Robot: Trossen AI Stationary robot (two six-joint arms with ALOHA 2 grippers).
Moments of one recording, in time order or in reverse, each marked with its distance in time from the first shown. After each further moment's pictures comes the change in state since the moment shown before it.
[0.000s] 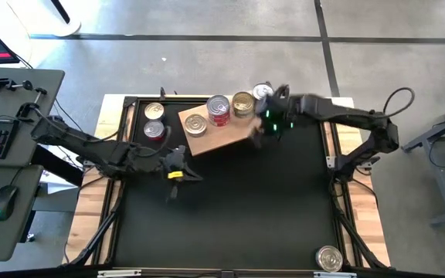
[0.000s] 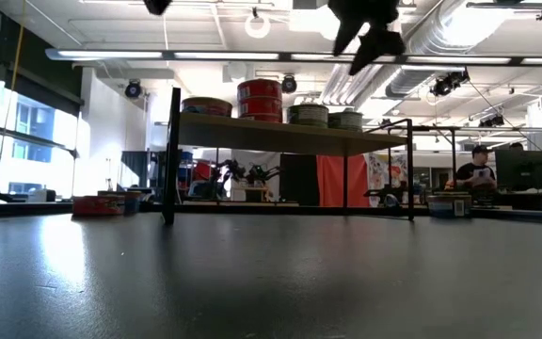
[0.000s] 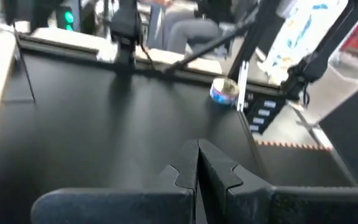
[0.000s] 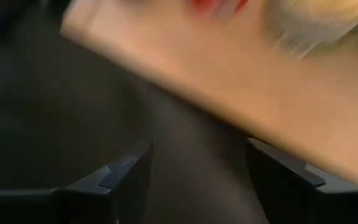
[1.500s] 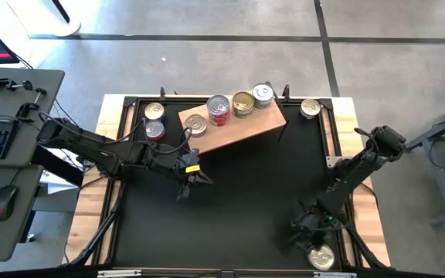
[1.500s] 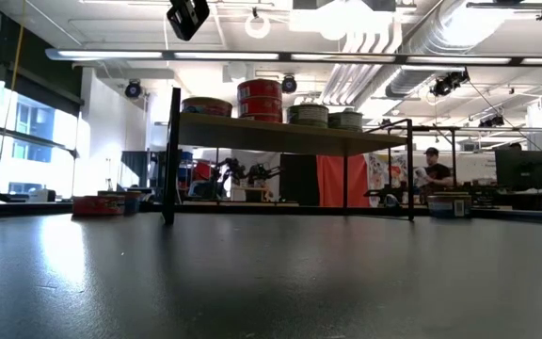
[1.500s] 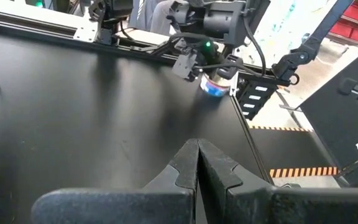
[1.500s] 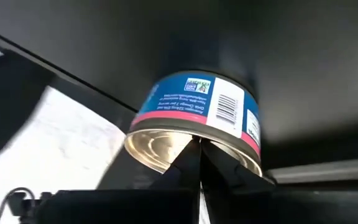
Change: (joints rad) left arm 0.103 0.126 0.000 0.084 0.194 0.025; right arm 0.953 -0.005 -0.866 0.719 -0.647 1.249
